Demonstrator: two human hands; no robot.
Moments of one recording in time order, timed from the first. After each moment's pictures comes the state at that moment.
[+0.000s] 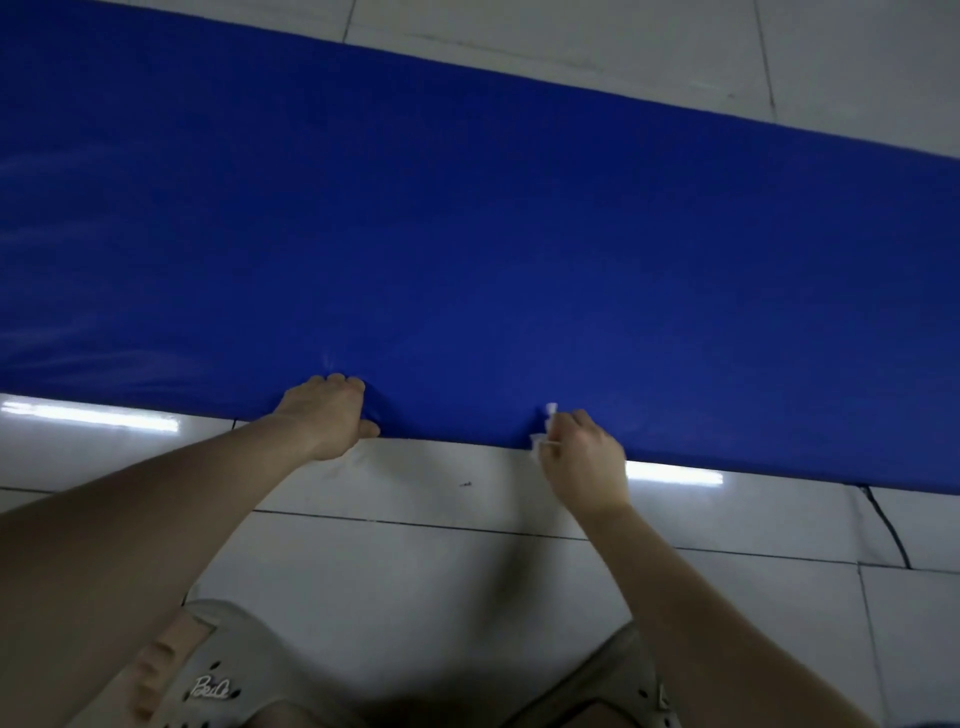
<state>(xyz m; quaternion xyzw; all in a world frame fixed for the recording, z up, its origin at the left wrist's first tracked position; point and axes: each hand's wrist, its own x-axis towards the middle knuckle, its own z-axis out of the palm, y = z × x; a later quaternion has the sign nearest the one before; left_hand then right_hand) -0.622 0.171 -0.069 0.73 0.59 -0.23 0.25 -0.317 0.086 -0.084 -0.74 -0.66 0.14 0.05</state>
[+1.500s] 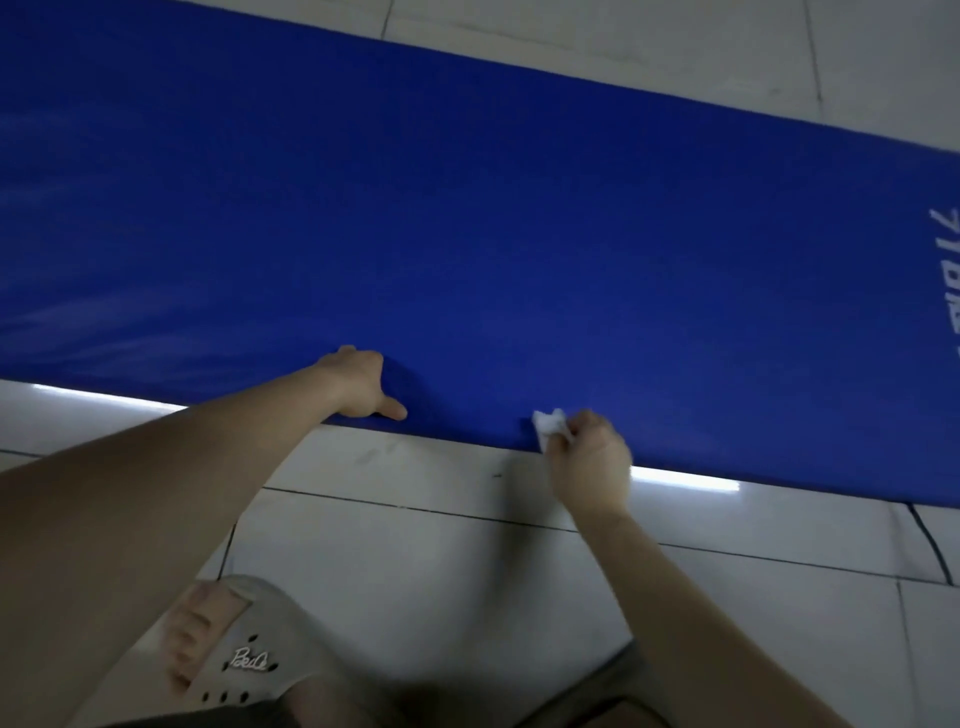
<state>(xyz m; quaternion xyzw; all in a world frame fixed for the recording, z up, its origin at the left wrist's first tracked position) -0.637 0.197 -0.069 0.64 0.63 -0.26 0.35 -0.355 0.077 -0.088 -0.81 -0.53 0.21 0.12</state>
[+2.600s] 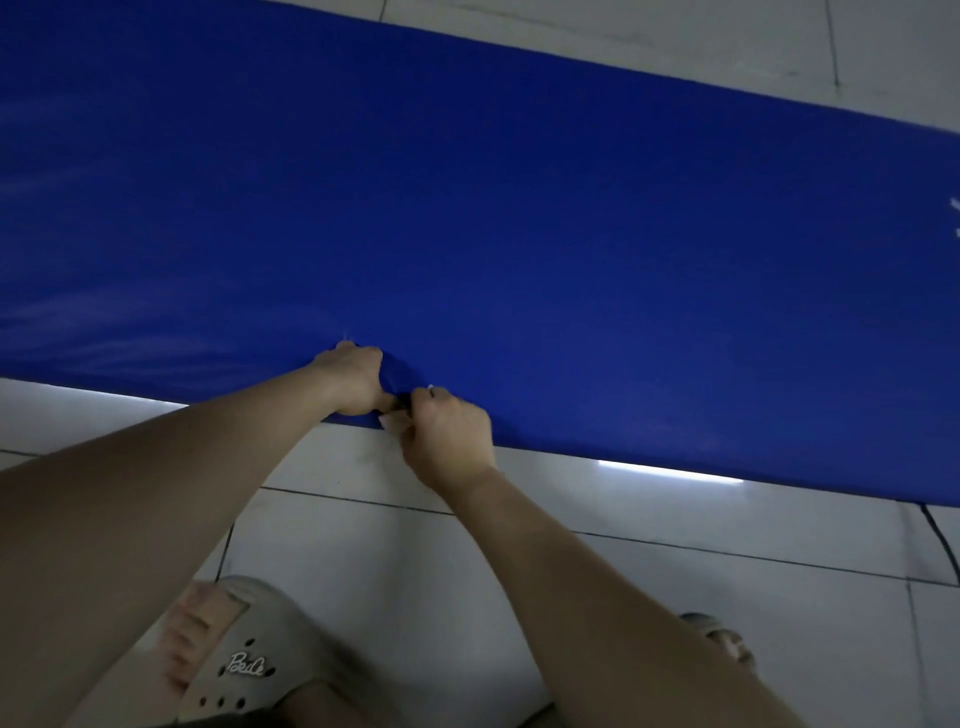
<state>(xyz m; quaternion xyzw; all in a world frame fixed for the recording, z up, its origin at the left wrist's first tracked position) -0.633 0.200 -0.065 0.64 0.64 -0.26 0.33 -0.492 0.117 -0.085 -0.62 -0.75 0.22 0.02</state>
